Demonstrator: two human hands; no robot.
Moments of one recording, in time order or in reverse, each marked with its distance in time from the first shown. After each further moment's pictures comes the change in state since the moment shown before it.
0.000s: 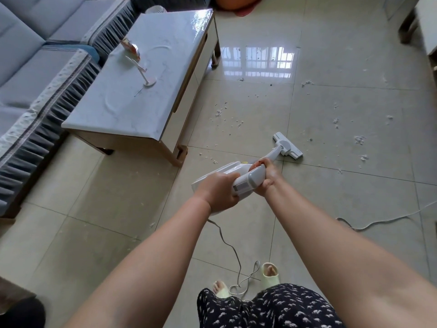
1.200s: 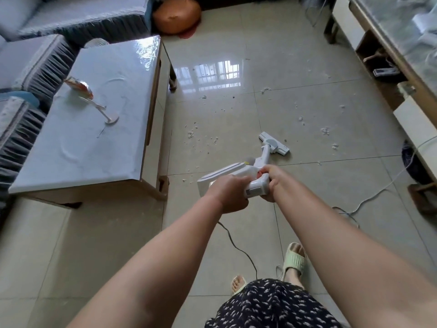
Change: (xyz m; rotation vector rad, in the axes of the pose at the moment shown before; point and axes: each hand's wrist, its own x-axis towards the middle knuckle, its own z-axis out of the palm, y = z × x) left_hand 0.088 -0.075 -0.024 0.116 -0.079 0.363; right_hand 0.012 0.009 0.078 -0.292 0.426 -0.144
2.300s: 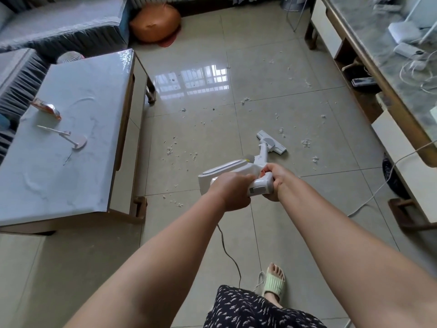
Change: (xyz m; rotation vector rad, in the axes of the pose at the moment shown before) left_hand 0.197 0.083 -0.038 0.082 -0.042 0.053; right_hand 0.038 -0.190 -0.086 -0.043 -0.011 0.003
